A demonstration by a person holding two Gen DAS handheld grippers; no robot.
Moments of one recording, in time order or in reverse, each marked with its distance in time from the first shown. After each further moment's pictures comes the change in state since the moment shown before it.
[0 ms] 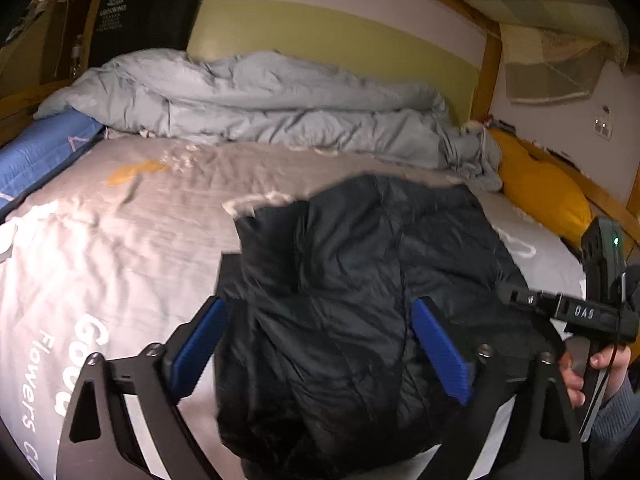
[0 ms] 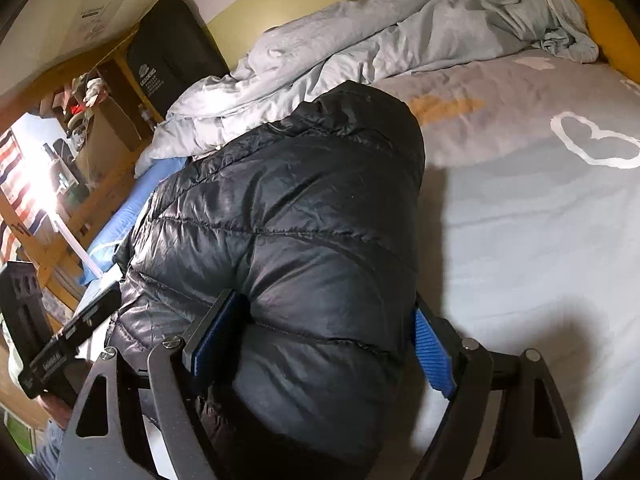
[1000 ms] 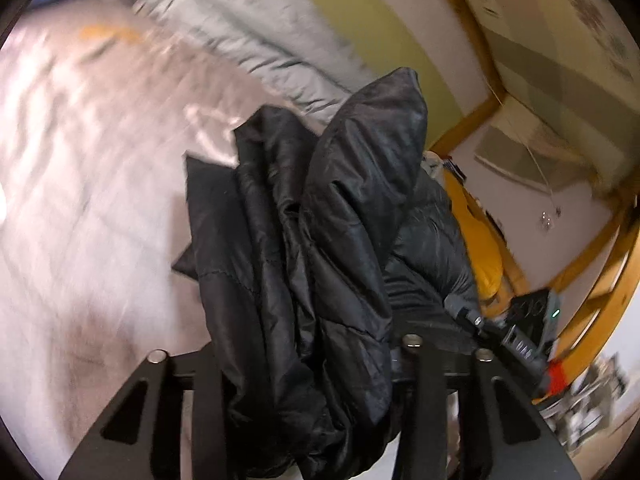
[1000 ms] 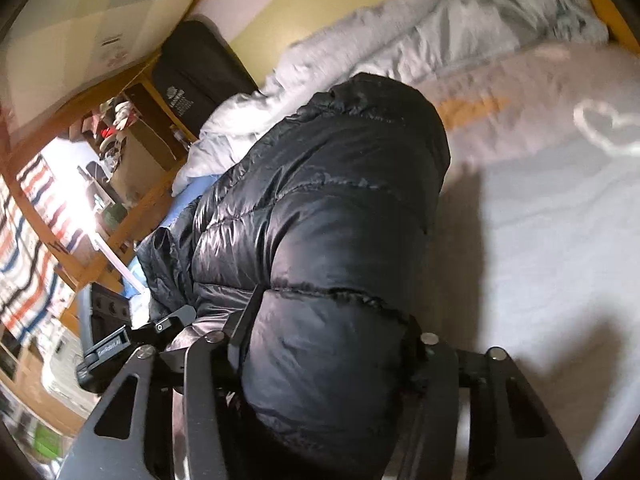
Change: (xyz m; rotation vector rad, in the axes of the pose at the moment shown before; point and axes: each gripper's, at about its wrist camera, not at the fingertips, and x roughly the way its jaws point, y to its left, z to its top) left arm 0.024 0.052 -0.005 -0.374 0.105 -0.405; right arm -0.022 0.016 0.000 0.033 -0.059 0.143
